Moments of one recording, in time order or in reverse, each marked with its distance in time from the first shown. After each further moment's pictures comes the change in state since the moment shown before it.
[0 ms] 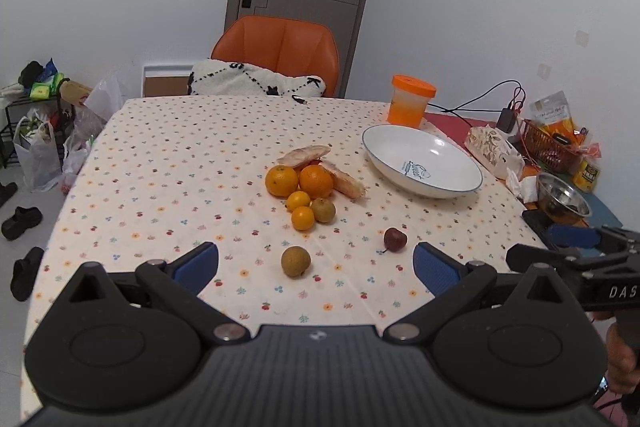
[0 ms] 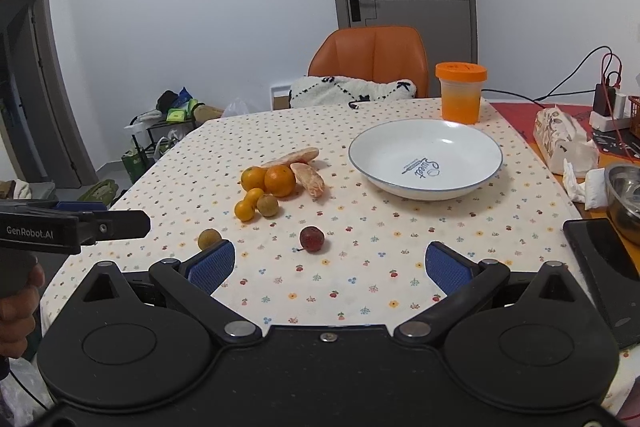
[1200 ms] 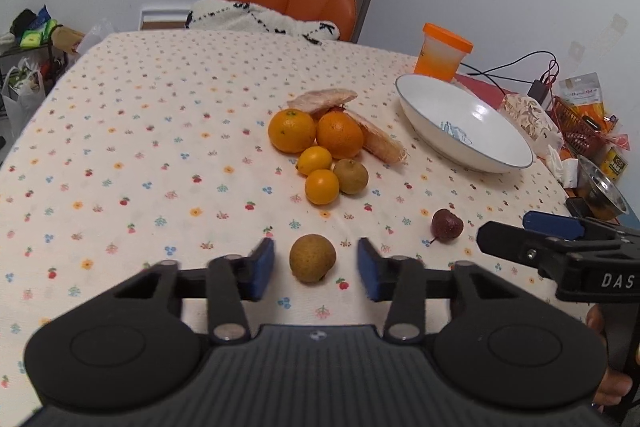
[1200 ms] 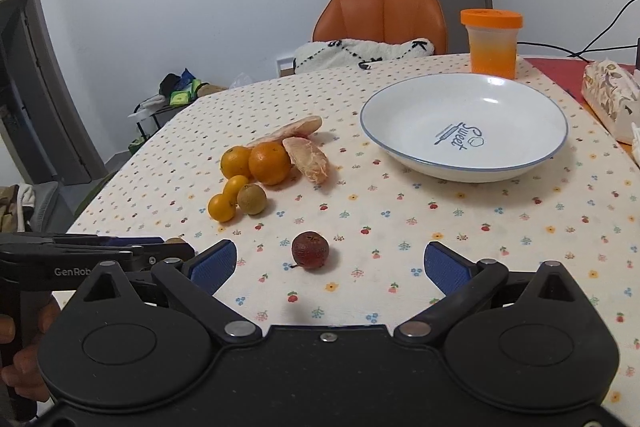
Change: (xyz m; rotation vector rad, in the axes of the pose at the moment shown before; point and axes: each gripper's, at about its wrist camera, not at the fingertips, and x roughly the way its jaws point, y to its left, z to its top) left arm 0.100 0.023 -0.008 -0.071 0.154 -0.012; right arm 0.101 -0.010 0.002 0.055 0.092 0.050
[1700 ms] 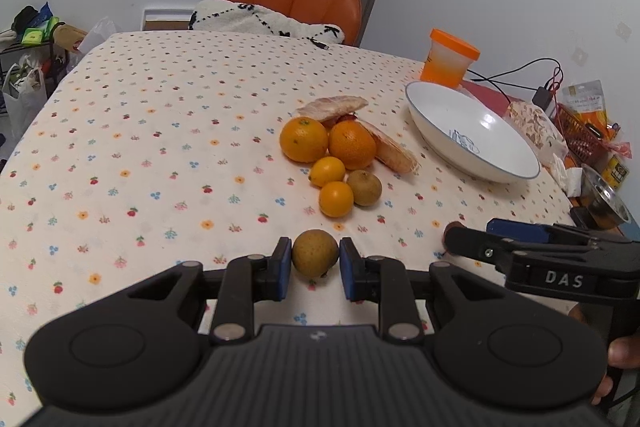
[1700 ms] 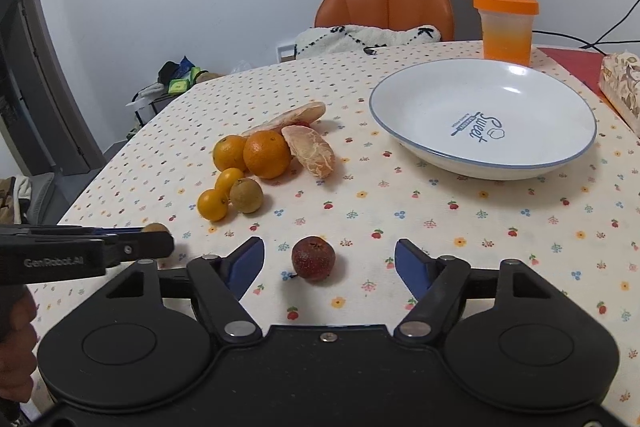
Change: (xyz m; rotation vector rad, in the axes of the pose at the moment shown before) left arm 0.000 0.010 0.009 -0.012 -0.018 0.000; right arm 0.029 0.004 0.003 -0.004 0.036 0.006
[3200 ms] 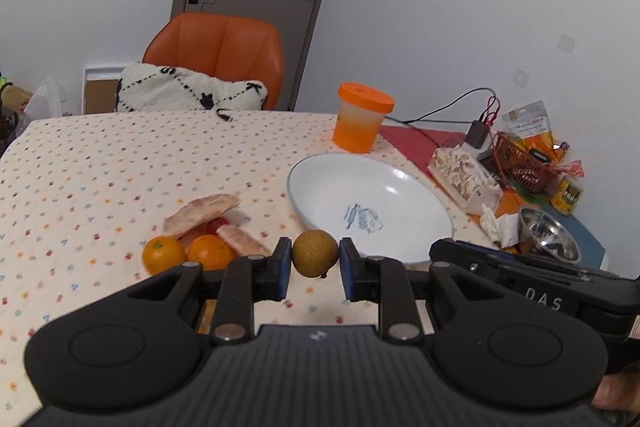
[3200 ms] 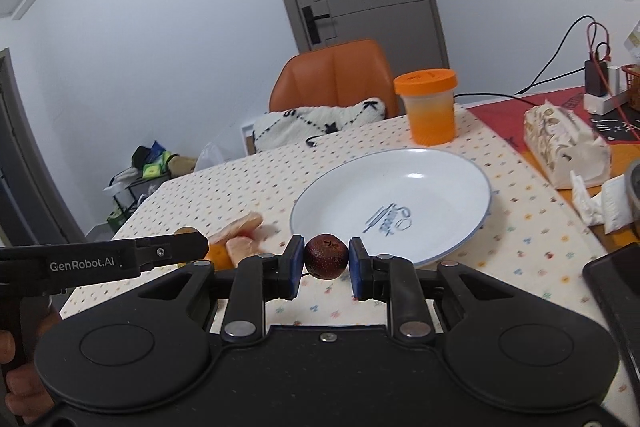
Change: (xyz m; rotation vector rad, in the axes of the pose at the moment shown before) left arm 0.007 -0.095 0.056 0.101 -0.130 -0.132; right arm -0.063 -0.055 0.034 0.117 -0.219 -0.072
